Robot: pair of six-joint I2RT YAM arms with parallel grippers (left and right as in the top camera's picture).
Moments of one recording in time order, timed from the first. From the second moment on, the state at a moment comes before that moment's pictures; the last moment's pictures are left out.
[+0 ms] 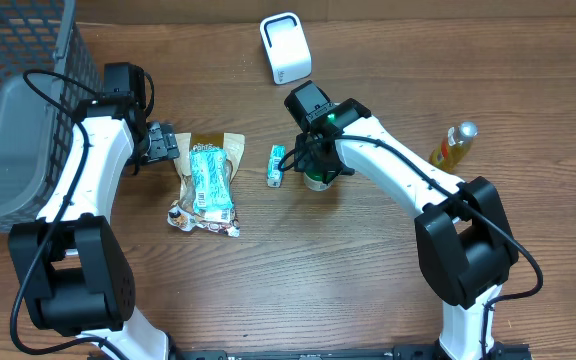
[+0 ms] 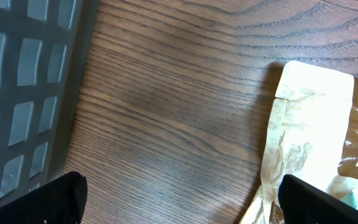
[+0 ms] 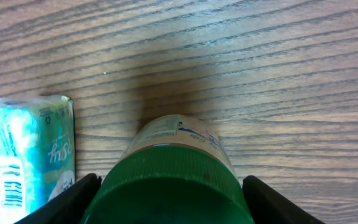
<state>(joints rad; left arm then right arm) 0.07 1.83 1.40 -0.89 -0.23 -0.23 0.57 2.04 1.60 -0.93 0.12 0.64</state>
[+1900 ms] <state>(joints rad) 0.07 1.83 1.40 -0.89 -0.23 -0.23 0.56 2.04 1.61 -1.03 0.04 0.64</state>
